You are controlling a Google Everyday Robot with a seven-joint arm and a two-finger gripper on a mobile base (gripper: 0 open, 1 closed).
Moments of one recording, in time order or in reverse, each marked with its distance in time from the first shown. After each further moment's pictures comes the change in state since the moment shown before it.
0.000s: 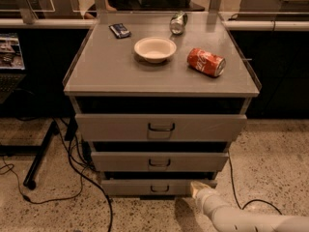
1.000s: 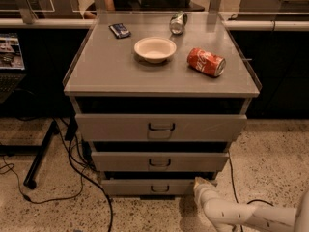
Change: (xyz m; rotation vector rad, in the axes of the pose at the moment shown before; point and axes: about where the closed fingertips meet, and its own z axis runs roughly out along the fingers) arm 0.024 -0.055 0.073 0.160 -0.027 0.153
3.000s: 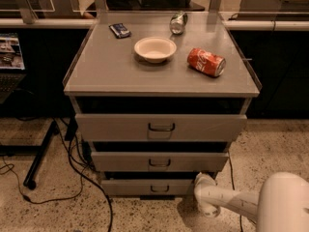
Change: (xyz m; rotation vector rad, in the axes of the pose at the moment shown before) arm 0.011 -0.064 0.102 0.276 -0.044 0.302
